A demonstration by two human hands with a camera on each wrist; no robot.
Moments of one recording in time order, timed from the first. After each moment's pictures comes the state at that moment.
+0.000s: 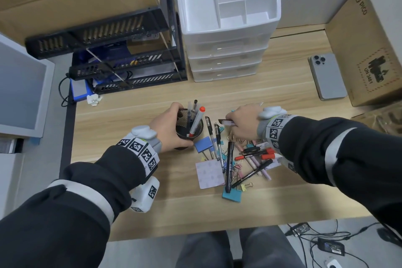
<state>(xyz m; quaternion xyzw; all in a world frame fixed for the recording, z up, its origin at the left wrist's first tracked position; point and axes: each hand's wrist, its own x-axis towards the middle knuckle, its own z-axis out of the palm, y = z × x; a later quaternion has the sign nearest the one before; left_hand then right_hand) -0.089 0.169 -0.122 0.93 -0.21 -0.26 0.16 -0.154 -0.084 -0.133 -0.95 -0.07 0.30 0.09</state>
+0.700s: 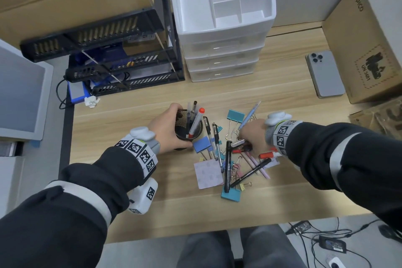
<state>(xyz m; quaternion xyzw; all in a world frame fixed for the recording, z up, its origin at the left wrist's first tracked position) -0.092 0.165 -0.121 0.93 -0.22 -0.26 0.15 -0.182 -0.093 -0.148 -0.88 -0.13 0.46 -0.02</state>
